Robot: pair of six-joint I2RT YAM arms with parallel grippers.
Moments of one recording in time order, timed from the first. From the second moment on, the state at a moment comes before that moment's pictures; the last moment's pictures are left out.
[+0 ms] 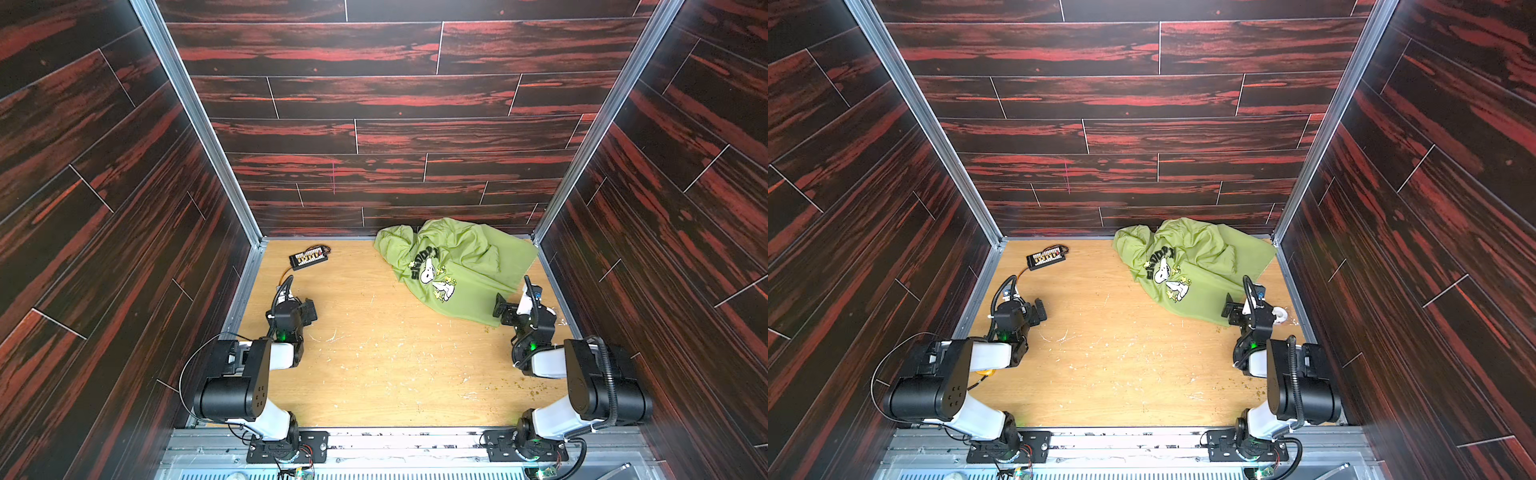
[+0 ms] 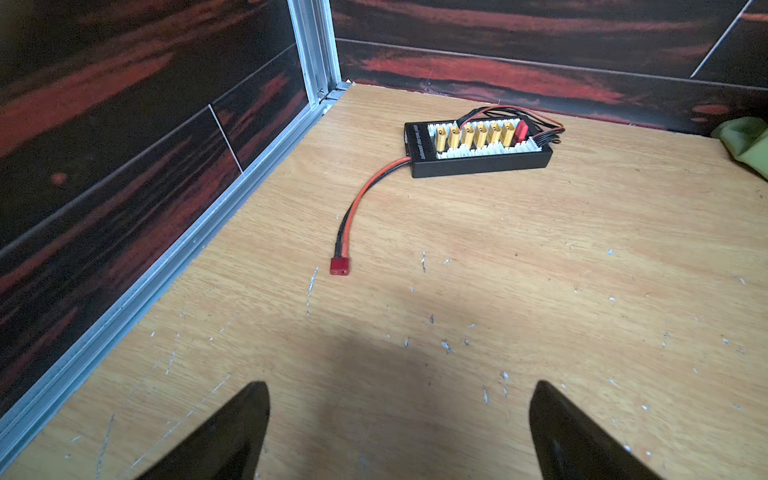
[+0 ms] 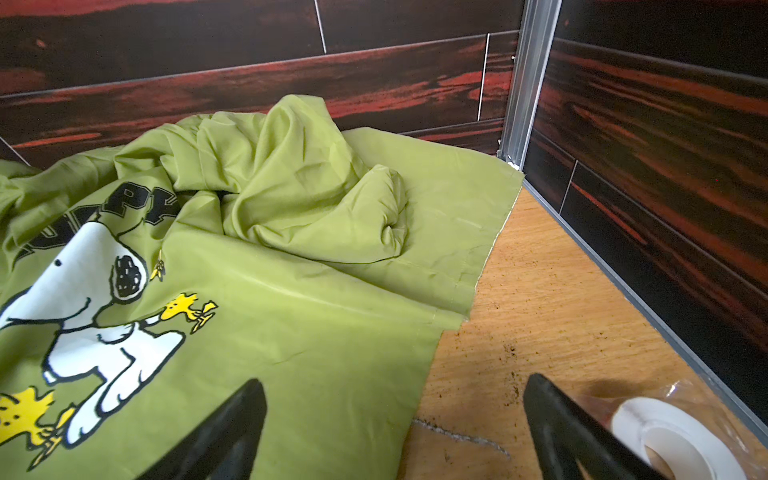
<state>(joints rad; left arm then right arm) 0.03 1.56 0.42 0.71 -0.26 -0.13 -0.07 1.54 0.31 1.02 -0.03 0.07</state>
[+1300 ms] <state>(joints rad) 0.07 1.08 0.83 -0.22 -0.12 -0.74 -0.19 1.39 1.19 -0.53 -0.21 0.54</state>
